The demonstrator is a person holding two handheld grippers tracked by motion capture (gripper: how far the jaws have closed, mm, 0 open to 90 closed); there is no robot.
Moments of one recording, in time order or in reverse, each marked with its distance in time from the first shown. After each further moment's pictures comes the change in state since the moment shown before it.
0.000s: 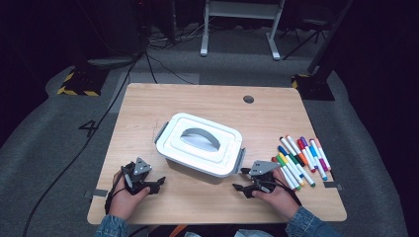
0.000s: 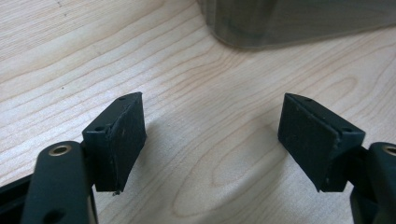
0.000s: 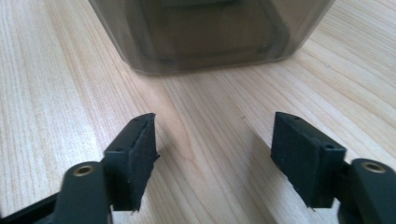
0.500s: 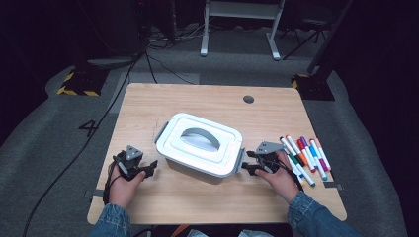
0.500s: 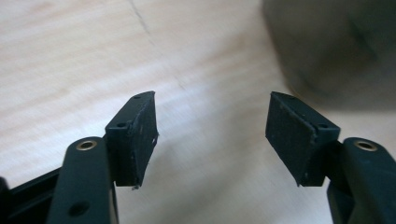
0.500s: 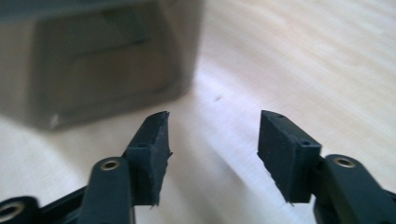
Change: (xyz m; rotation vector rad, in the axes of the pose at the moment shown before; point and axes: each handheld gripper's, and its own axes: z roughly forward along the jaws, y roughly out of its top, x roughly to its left) left arm 0.033 0.024 0.002 -0.062 0.124 -0.153; right arm -0.050 0.026 -0.005 -0.018 -0.143 0.101
